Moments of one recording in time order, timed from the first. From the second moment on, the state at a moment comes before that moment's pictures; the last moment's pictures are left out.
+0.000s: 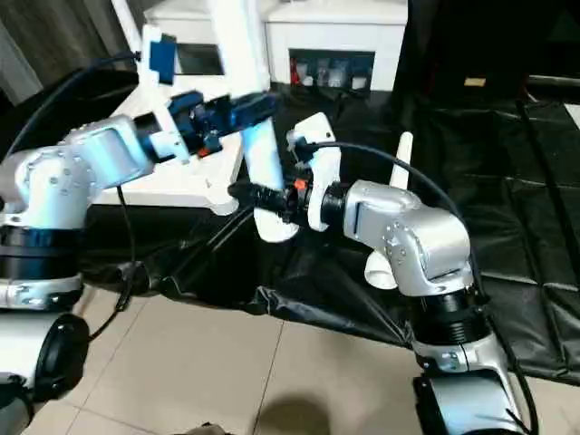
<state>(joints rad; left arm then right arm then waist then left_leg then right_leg) -0.97 0.26 0.13 0.21 -0.75 0.89 -0.61 -0.72 -0.30 0.03 -0.03 0.58 0.95 0.68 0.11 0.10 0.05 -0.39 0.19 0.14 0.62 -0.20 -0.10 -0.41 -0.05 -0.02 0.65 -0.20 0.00</state>
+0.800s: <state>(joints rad) -1.03 0.26 0.24 0.21 -0.89 1.05 -0.56 -0.81 -0.31 -0.24 -0.04 0.90 1.34 0.63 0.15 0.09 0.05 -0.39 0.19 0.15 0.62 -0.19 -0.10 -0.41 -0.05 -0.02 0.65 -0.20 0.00</state>
